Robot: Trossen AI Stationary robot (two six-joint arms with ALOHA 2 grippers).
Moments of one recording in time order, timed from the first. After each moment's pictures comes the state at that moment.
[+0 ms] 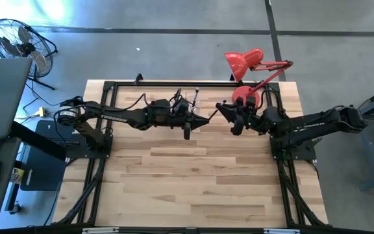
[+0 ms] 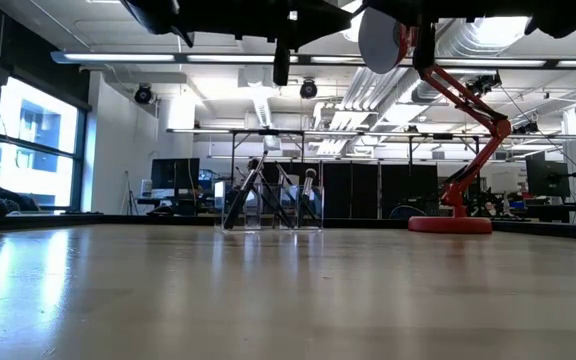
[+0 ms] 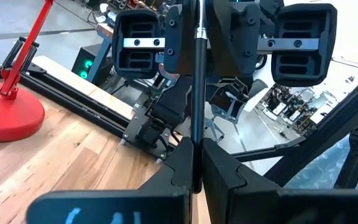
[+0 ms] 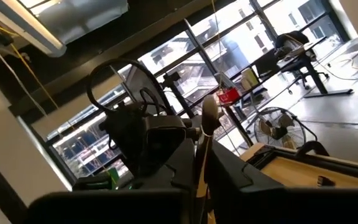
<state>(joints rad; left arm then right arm) 0.08 1.59 1.04 0.56 0.08 -0.58 -0.01 1.05 0.54 0.79 0.33 0.53</state>
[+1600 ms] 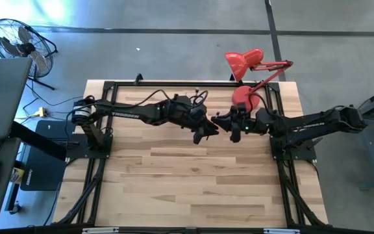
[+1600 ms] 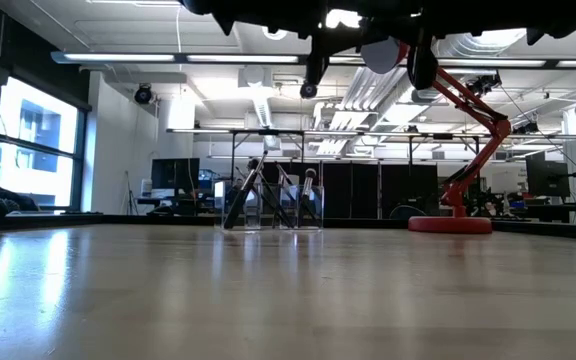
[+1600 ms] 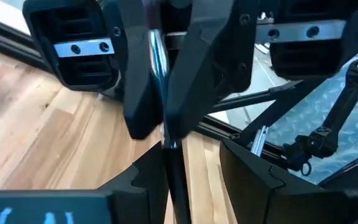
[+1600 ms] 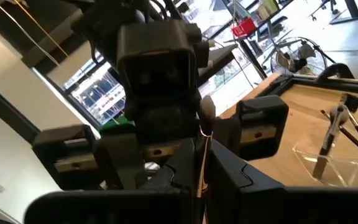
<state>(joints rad) 0.09 1.75 1.36 0.17 0.29 -0.48 -0.01 1.05 0.54 0.58 0.14 0.67</state>
